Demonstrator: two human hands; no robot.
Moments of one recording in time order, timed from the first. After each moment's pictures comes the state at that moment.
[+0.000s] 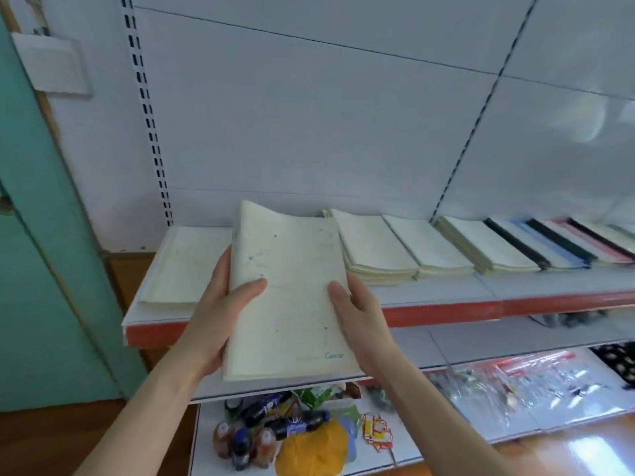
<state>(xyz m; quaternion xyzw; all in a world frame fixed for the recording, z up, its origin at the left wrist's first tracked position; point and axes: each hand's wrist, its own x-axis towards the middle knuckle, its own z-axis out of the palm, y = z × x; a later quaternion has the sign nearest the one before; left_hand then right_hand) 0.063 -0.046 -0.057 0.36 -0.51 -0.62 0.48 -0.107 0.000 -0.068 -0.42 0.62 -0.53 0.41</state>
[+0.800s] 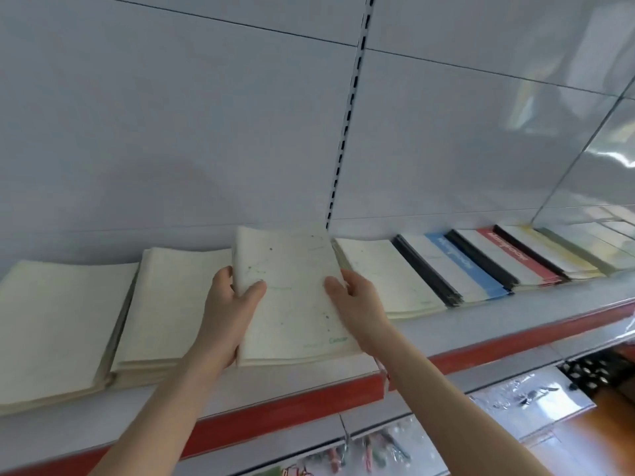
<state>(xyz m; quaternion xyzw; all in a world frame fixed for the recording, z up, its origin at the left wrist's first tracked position) -0.294 -0.136 -0.068 0.47 -0.54 -0.53 0.45 -0.450 -0.079 -0.063 -0.42 0.69 -0.49 0.33</state>
